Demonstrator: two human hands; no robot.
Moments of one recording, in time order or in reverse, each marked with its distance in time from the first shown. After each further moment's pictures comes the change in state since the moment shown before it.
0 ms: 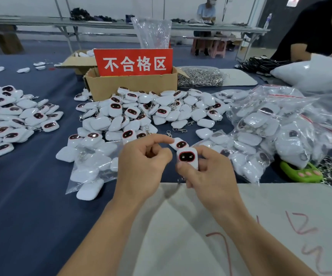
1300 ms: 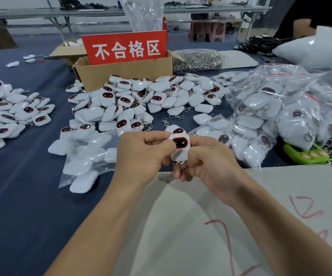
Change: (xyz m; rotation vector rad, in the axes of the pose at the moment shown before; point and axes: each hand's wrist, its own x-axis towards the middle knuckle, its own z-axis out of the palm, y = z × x) left_hand -0.001 -0.001 0.009 -0.172 -0.125 -0.212; right_hand 0.014 -0.007 -0.014 0.356 -0.417 0.201
